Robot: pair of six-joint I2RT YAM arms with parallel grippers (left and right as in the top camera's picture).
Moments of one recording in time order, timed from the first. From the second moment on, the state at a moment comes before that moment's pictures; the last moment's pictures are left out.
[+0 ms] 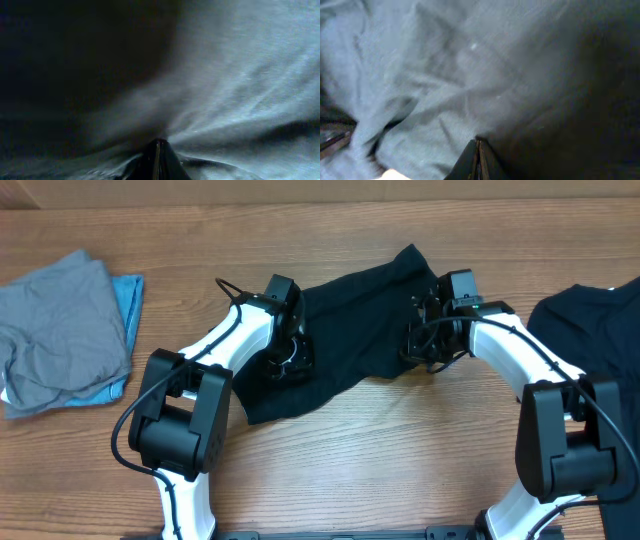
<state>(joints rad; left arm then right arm) -0.35 2.06 1.38 -0.87 0.35 -0.44 0.14 1.86 1.17 -0.63 -0.39 0.26</state>
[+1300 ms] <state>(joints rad) -0.09 2.04 1.60 -1.11 0.06 -0.43 0.02 1.96 1.17 -0.51 -0.33 0.46</state>
